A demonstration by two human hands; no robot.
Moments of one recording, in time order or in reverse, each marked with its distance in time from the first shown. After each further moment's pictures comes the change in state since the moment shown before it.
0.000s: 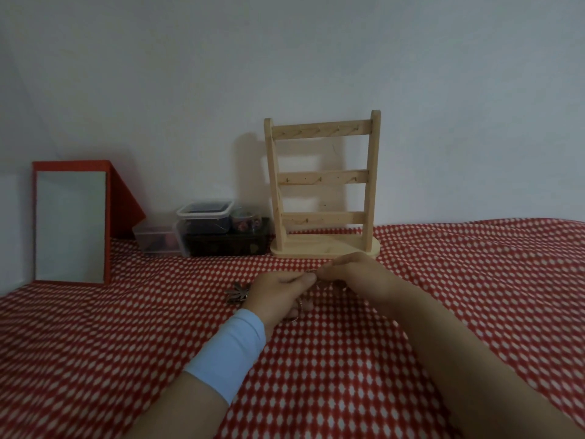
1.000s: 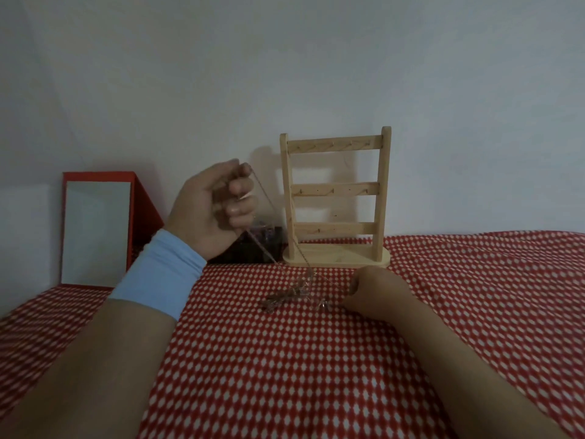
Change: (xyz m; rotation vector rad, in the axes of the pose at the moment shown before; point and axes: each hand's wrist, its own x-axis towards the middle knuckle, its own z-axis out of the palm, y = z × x) left_hand -0.016 0.119 -0.106 -0.630 -0.311 0.310; right_hand 0.014 0.013 0.004 -0.956 0.240 0.031
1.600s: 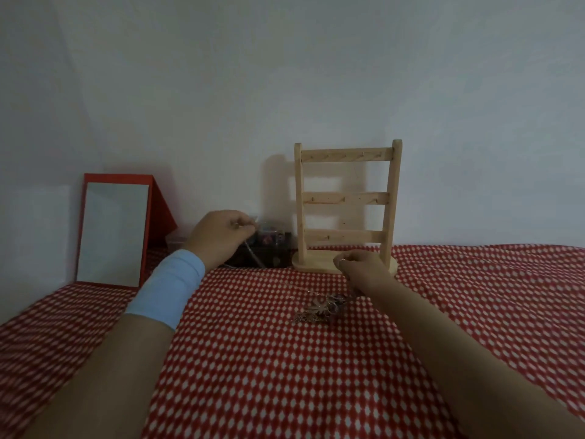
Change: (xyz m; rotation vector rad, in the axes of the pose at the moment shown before) left_hand -0.007 -0.017 -0.046 1.315 0.429 0.110; right_hand 0.018 -0.035 -0.011 0.949 -0.002 0.113
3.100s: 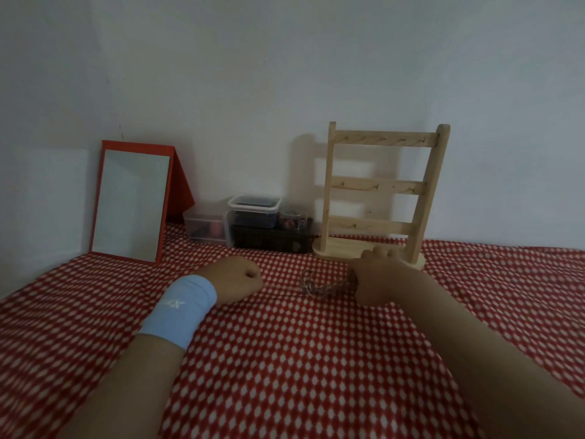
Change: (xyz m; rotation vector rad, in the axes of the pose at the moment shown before) left_hand -0.023 -0.089 0.024 0.364 -0.505 -0.053; right_hand 0.004 -0.017 0.024 -1.446 -0.313 -0.237
